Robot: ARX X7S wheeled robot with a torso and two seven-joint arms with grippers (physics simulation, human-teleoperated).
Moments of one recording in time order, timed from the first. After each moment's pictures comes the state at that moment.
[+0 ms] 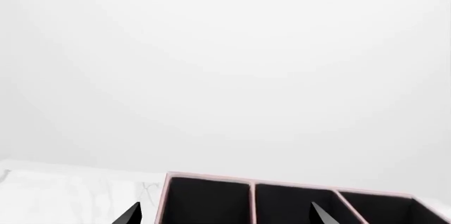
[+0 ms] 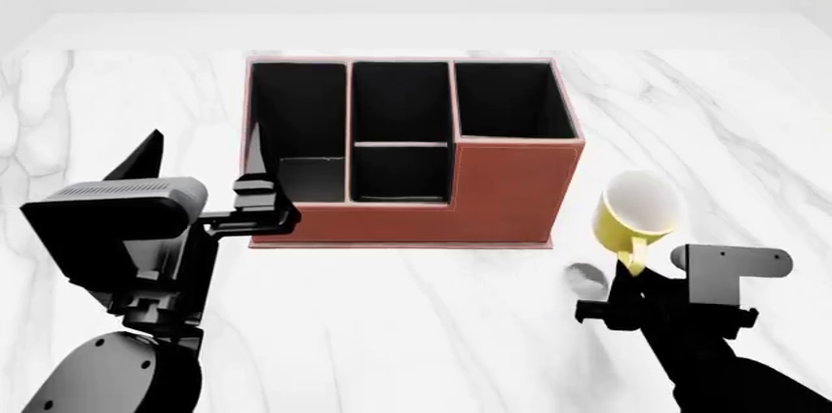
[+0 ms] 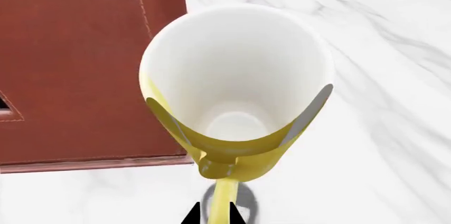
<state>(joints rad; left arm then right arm) -0.31 -0.38 0.12 0.55 -0.52 -0.37 -0.35 0.39 0.86 -0.60 -0.09 1.08 0.21 0.50</state>
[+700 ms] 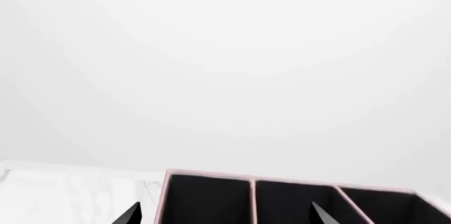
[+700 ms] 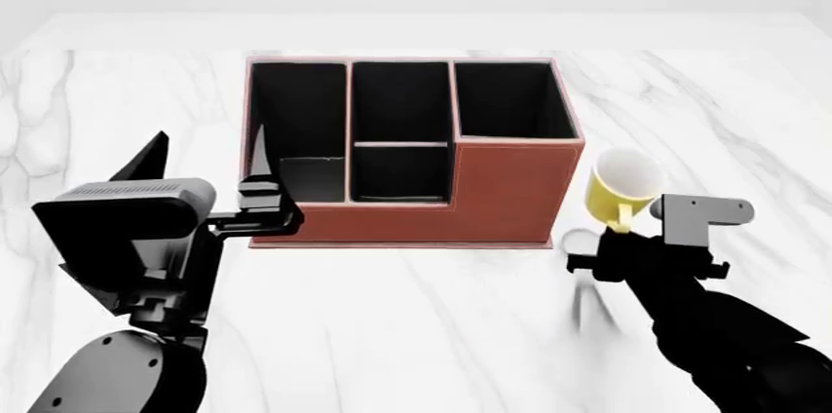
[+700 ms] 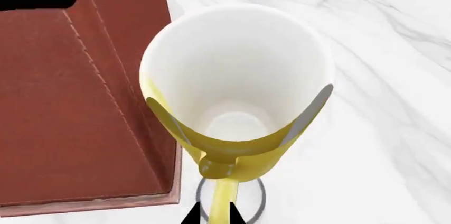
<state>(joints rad) -0.31 -0.38 0.14 0.53 -0.51 -0.36 -0.36 0.68 0.68 -0.65 0.32 1.03 0.31 0.33</state>
